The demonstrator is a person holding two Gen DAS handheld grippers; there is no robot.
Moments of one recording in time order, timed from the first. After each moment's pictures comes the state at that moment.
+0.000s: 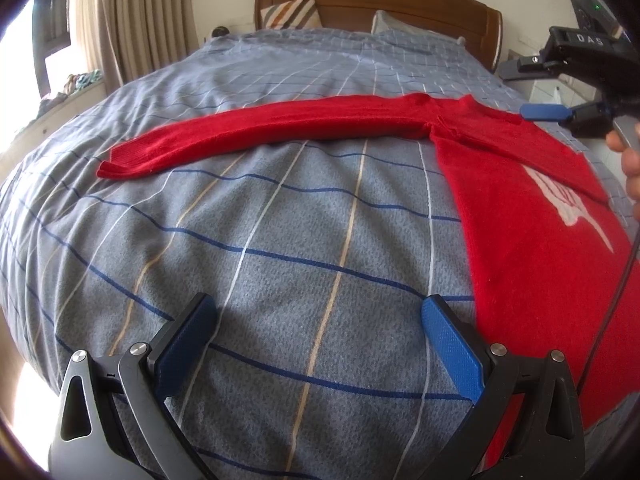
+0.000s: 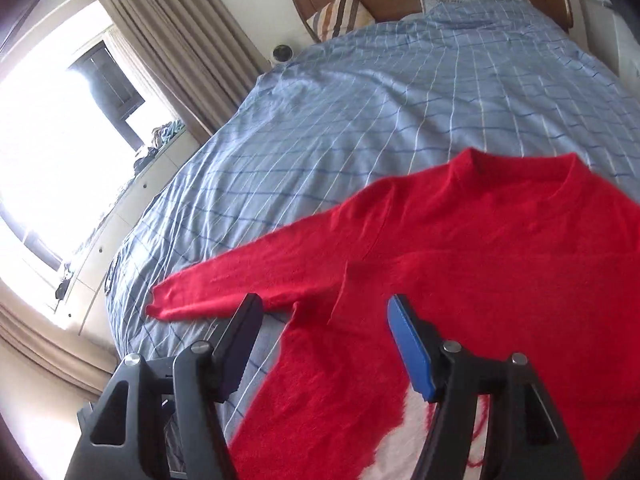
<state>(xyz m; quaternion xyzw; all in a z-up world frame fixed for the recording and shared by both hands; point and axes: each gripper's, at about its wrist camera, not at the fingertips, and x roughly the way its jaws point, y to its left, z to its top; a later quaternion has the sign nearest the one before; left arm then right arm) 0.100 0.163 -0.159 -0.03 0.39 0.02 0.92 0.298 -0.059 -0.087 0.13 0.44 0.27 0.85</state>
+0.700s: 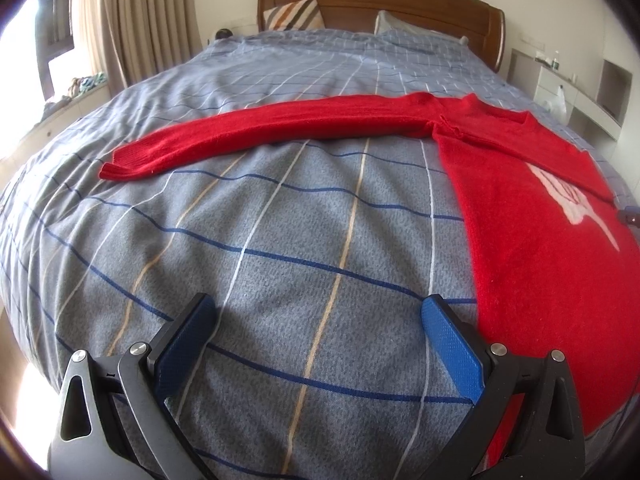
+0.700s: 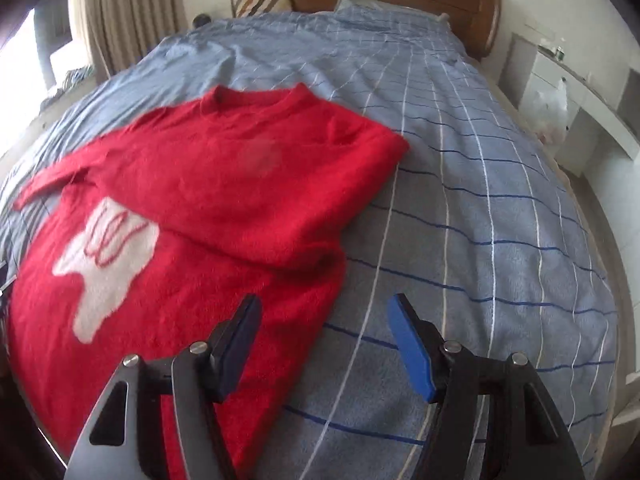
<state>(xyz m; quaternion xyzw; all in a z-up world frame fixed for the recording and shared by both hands) 0.099 0.158 -0.162 -0.02 0.39 0.03 0.92 0.236 -0.282 -0.134 -0.07 0.46 0.08 0.88</state>
